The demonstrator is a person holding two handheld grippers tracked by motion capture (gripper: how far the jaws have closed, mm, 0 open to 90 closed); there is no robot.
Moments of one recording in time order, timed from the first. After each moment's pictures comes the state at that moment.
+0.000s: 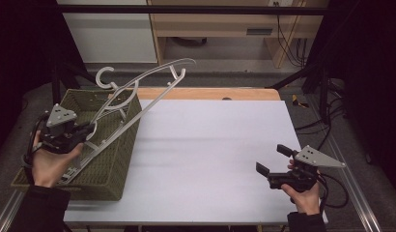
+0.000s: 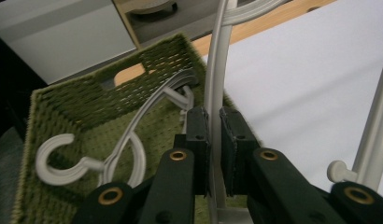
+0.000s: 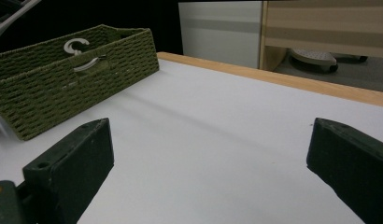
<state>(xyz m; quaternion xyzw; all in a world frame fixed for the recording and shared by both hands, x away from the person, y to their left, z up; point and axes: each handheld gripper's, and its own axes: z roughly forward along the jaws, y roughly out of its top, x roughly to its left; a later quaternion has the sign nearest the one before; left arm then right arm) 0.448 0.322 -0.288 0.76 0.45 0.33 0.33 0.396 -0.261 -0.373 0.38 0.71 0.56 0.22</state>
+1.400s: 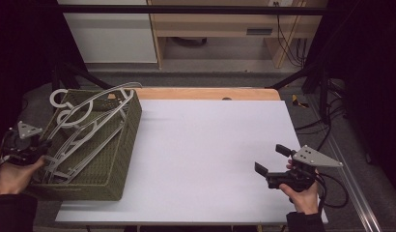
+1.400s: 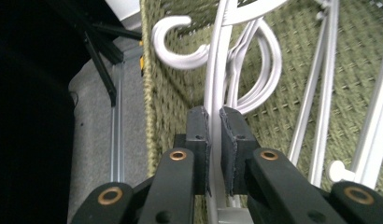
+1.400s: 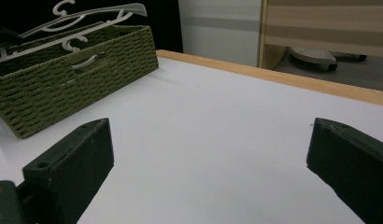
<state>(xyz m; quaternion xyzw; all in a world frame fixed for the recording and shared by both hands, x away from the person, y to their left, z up) 0.453 0.434 -0.351 0.75 0.53 0.36 0.19 0.397 -0.257 -0.374 0.38 0.71 0.55 0.22</state>
